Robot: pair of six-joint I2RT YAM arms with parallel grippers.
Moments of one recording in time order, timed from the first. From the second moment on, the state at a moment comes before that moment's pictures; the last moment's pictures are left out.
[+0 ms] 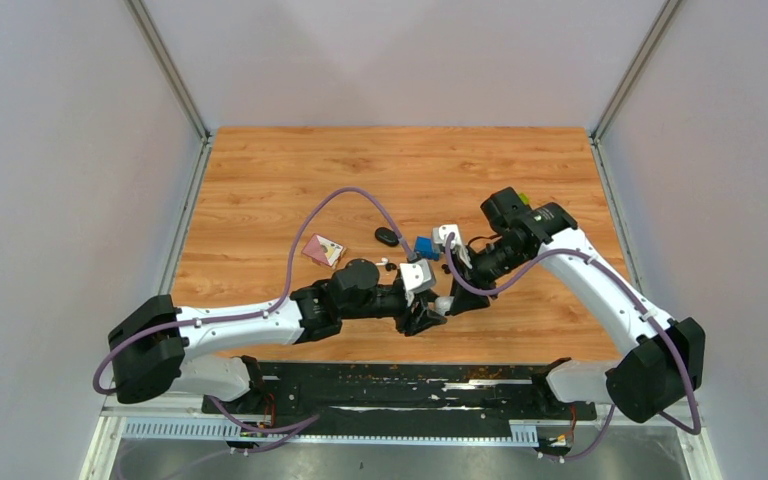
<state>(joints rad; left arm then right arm) -1.13 1.28 0.69 0.35 0.28 -0.07 0.47 1.30 1.17 -1.23 -0.90 -0.92</state>
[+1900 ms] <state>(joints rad) -1.03 1.37 0.53 0.83 0.38 -0.31 0.45 1.37 1.26 -1.23 -0.94 -0.86</state>
